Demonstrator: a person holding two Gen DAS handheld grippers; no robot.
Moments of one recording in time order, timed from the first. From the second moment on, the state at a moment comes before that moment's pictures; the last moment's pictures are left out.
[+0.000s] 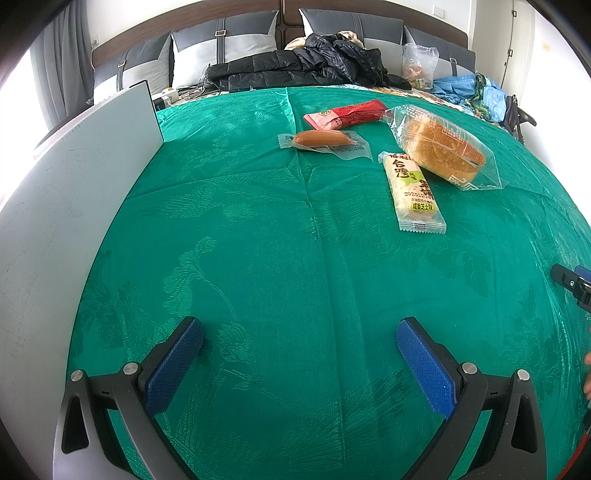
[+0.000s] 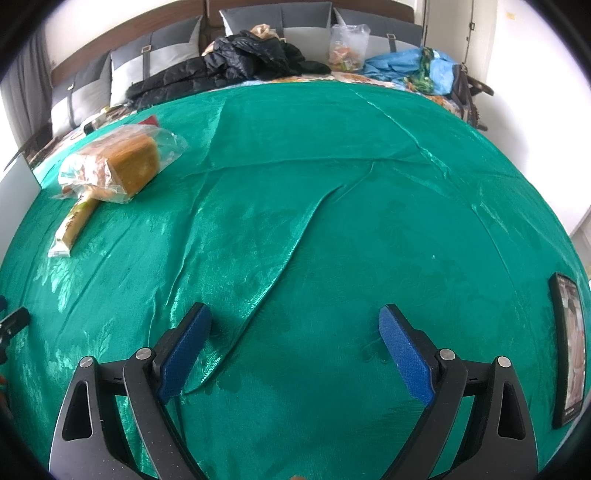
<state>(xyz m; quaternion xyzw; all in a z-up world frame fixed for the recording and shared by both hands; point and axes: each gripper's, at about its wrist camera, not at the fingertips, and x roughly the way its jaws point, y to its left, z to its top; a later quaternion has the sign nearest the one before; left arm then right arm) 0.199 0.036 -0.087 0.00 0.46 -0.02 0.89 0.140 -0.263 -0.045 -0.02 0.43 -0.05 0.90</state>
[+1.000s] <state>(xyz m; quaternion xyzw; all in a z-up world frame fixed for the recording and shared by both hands) 0.203 0.039 -0.084 0.01 0.48 -0.04 0.88 0.139 -0.263 -0.045 -0.02 0.43 -0.05 0.90</state>
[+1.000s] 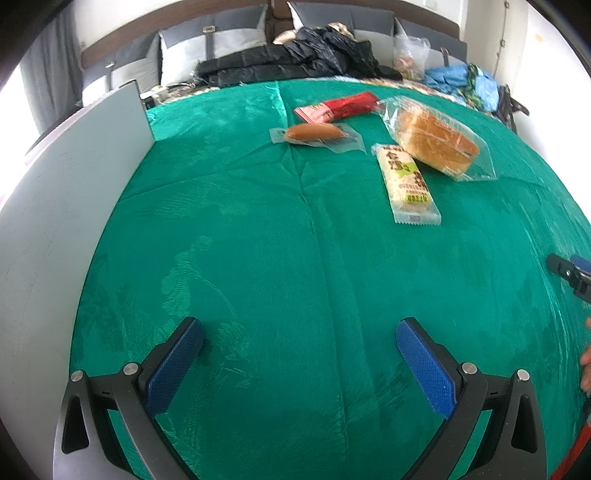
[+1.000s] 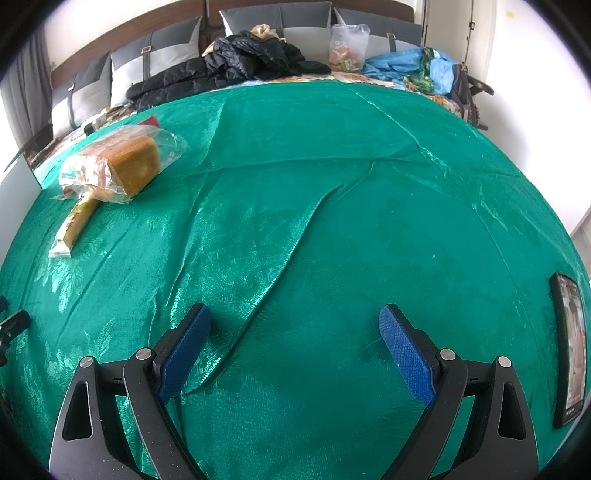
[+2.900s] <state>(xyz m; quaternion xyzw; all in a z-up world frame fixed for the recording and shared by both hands) 0.196 0.068 -0.083 0.01 0.47 -0.03 0.88 0.139 -0.262 -0.045 -0.02 0.43 -0.05 0.90</state>
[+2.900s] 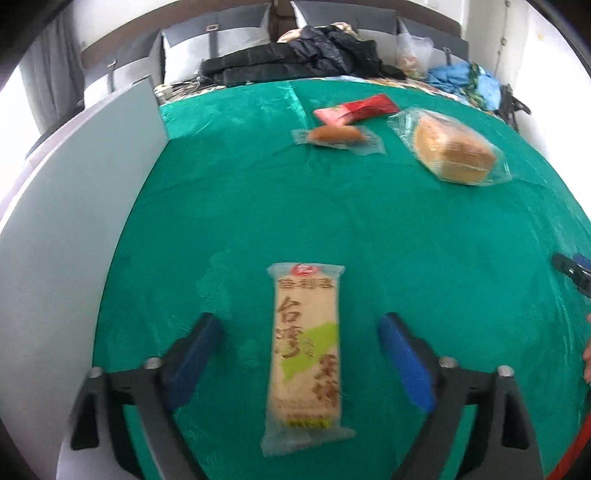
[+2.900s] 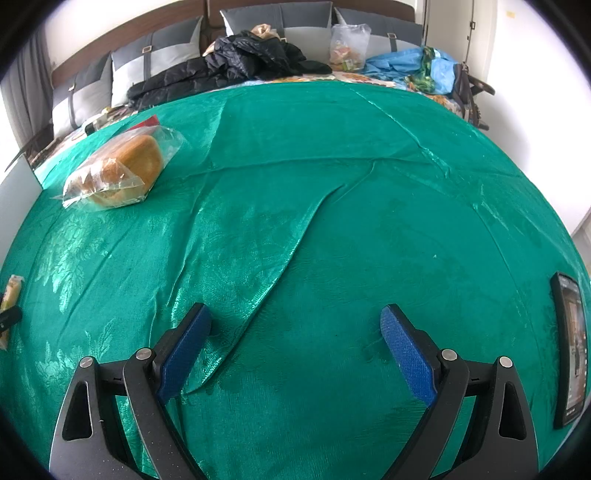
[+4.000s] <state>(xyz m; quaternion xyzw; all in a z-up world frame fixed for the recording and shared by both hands) 0.202 0.072 -0.085 0.00 0.46 -0.02 0.89 0.274 -0.086 0.001 -0.04 0.53 0.01 0.85</state>
